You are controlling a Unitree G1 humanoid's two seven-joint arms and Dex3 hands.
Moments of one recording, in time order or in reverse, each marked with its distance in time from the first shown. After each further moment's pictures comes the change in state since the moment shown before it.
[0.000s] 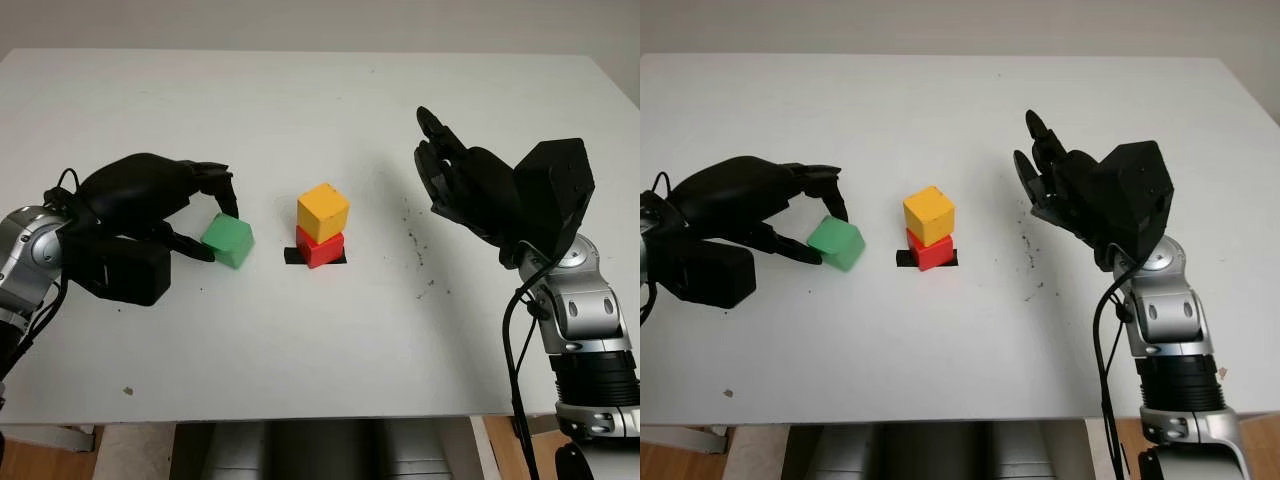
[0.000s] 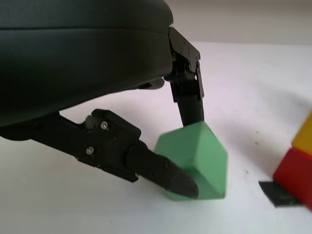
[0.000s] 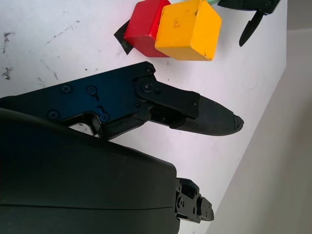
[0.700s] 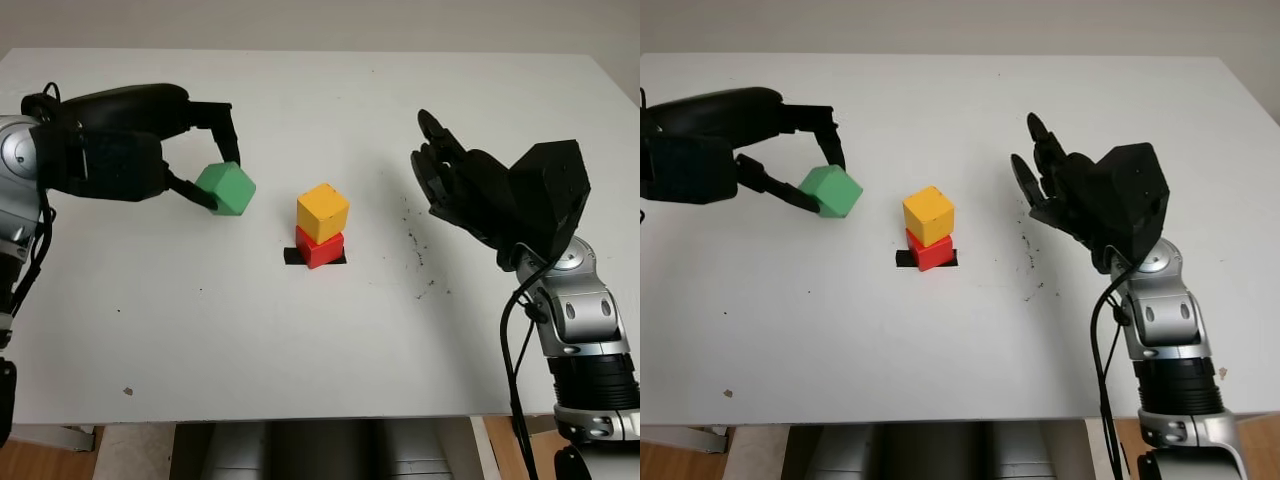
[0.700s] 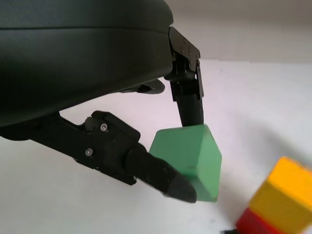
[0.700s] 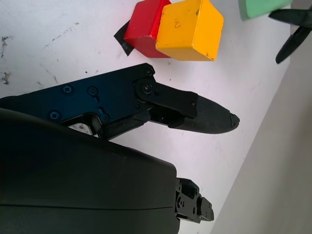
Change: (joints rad) left arm -0.282 -0.053 0.015 0.042 -0.093 0.149 -0.233; right arm 0.009 0.010 0.019 -0.022 -0.005 0.024 -0.029
